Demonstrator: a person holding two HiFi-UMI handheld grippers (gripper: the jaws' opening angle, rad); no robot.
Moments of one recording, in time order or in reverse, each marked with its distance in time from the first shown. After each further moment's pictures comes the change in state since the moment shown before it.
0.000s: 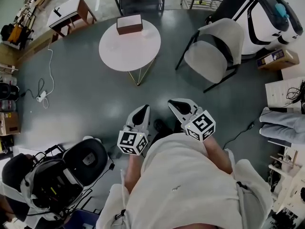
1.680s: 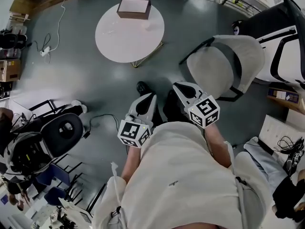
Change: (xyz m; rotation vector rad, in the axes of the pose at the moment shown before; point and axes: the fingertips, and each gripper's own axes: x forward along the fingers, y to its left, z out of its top) left arm 0.240 -0.050 0.038 -0.086 0.006 0.239; right arm 0.022 -0.274 0.008 0.043 0.163 0.240
